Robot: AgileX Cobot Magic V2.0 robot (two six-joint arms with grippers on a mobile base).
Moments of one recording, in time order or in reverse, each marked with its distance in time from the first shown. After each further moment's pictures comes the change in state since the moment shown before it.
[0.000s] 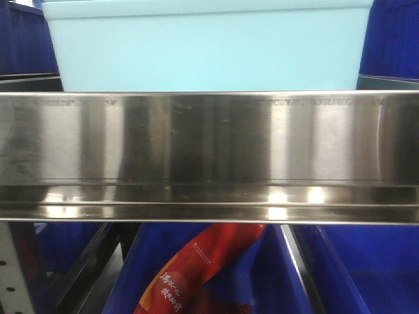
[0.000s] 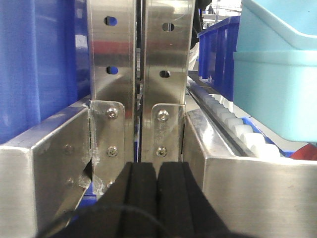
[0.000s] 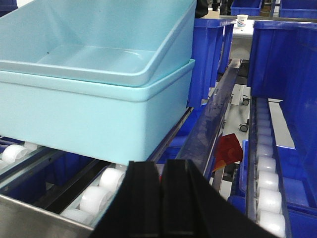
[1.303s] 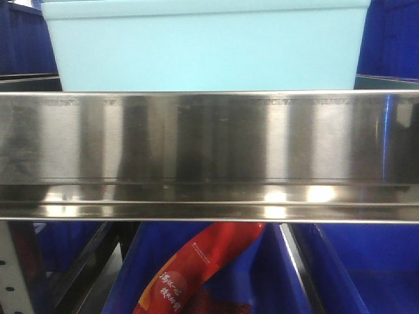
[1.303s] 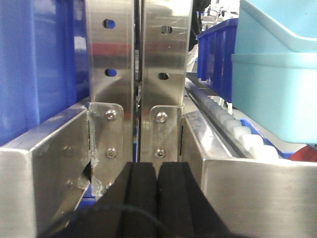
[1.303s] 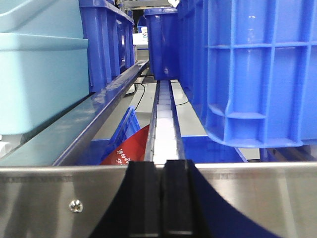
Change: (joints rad) left arm 0.000 0.000 0.000 0.000 -0.006 0.000; right arm -0.407 -0.339 0.331 0.400 -0.088 -0.371
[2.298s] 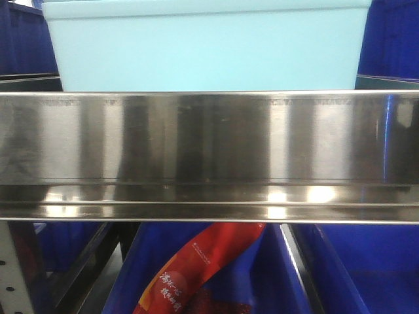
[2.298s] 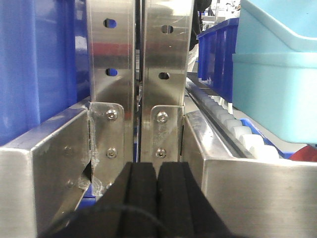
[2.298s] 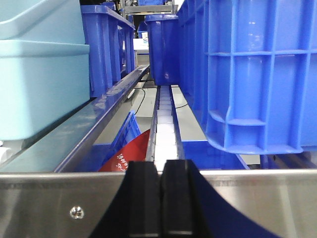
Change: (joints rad) left arm 0.000 0.000 0.000 0.000 0.000 0.000; right arm 0.000 -0.002 0.000 0.002 -0.016 -0.004
